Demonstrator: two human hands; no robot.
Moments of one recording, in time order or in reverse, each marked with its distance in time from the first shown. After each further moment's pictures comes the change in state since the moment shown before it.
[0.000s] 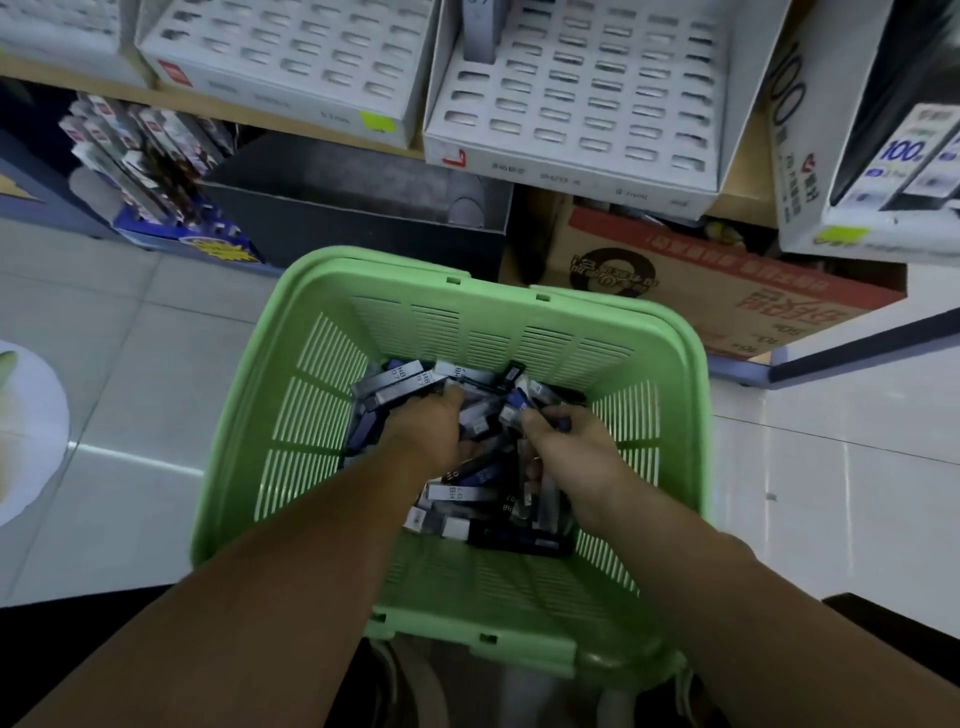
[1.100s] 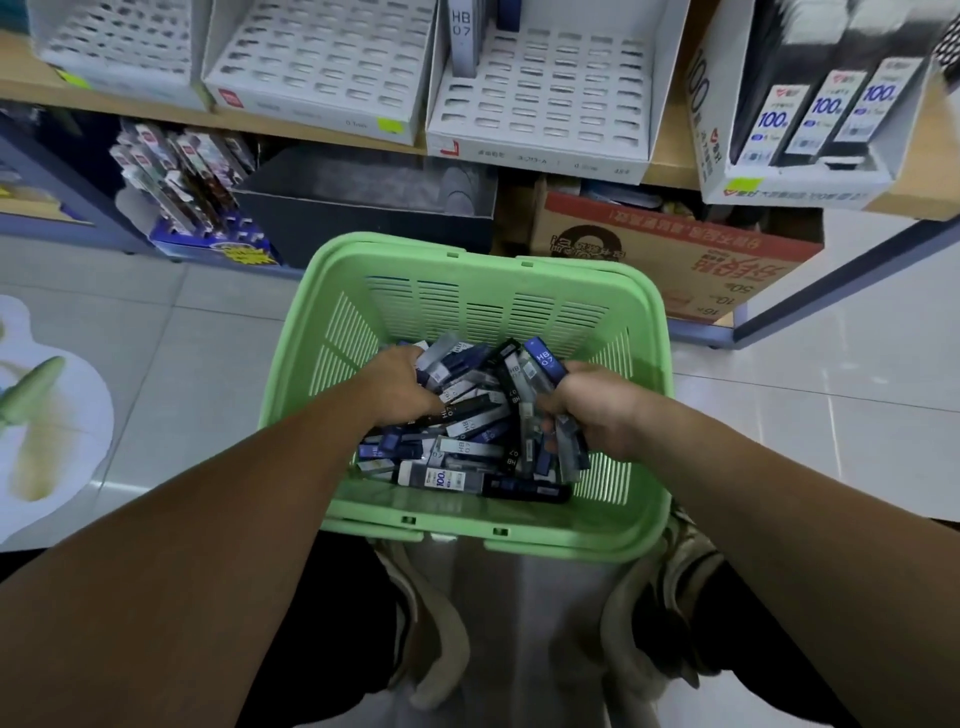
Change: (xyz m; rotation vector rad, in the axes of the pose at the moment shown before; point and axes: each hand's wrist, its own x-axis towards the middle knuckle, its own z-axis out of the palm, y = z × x) left_hand -0.067 -0.015 -0.064 -0.338 0.018 -0.099; right_hand -0.049 -0.021 -0.034 -0.216 -0.208 -0.008
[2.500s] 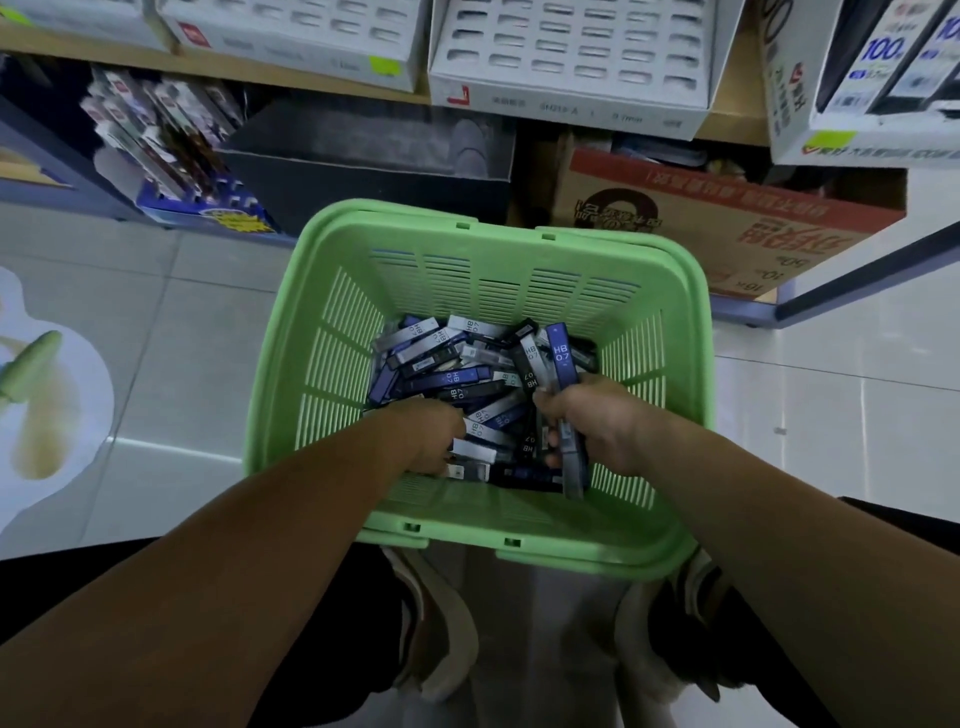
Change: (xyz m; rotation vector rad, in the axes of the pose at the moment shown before) left_hand 0.011 -0.012 0.052 0.628 -0.521 0.225; right_hand 0.035 0.026 0.014 0.126 -0.040 0.142
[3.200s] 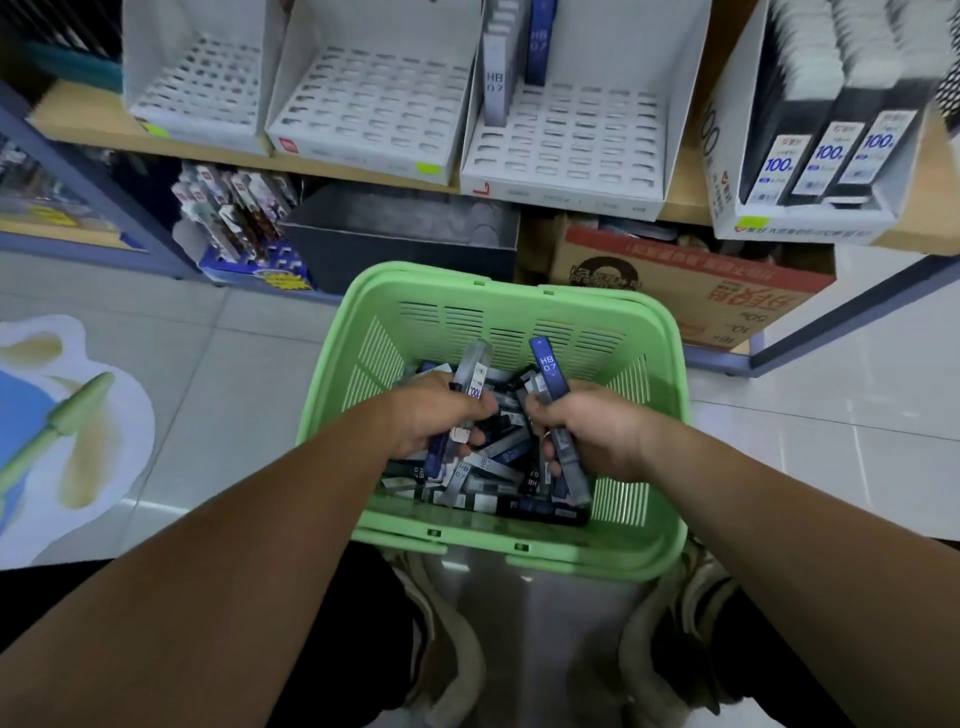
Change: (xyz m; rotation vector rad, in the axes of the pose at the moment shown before) left_hand -0.065 0.016 -0.043 -1.396 0.295 -0.096; right_hand -0.052 -0.027 0.013 -0.029 -0.137 -0.155
